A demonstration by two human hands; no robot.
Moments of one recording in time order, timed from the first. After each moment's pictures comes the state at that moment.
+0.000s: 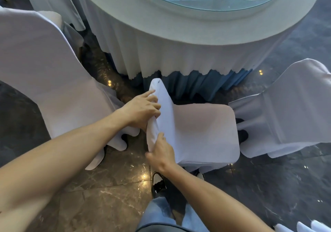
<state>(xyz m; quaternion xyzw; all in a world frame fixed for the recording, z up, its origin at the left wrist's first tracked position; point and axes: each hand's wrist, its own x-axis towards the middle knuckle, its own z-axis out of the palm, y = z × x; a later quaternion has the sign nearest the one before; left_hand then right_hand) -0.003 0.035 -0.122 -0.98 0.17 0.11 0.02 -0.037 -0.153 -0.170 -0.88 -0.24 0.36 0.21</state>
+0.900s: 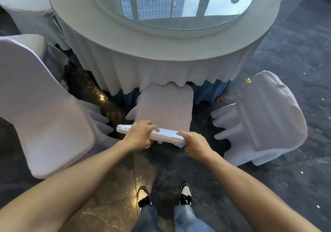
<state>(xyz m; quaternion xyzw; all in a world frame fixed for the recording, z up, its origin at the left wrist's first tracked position) 0.057 -0.099 -0.144 -0.96 -0.14 0.12 -0.20 0.172 -0.310 -0.150 -0.88 -0.38 0.27 0.09</state>
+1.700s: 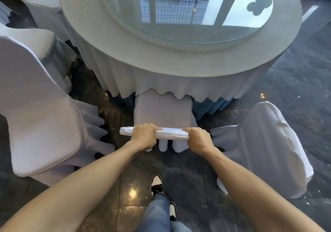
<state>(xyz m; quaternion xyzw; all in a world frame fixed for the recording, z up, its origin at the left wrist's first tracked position) 0.201 -0.134 -0.144 -0.93 -0.28 0.17 -0.15 0.348 -0.302 -0.156 -0.88 -0.40 0.24 0.05</state>
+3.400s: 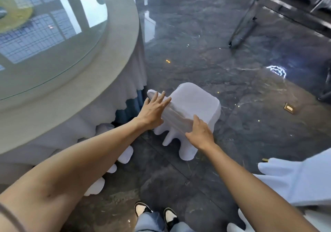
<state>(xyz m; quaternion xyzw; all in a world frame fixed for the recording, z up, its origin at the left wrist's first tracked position) 0.523 -0.355 -0.109 -0.95 0.26 0.11 -0.09 0.434 -0.556 -0.108 -0.96 0.12 0.16 0.18</state>
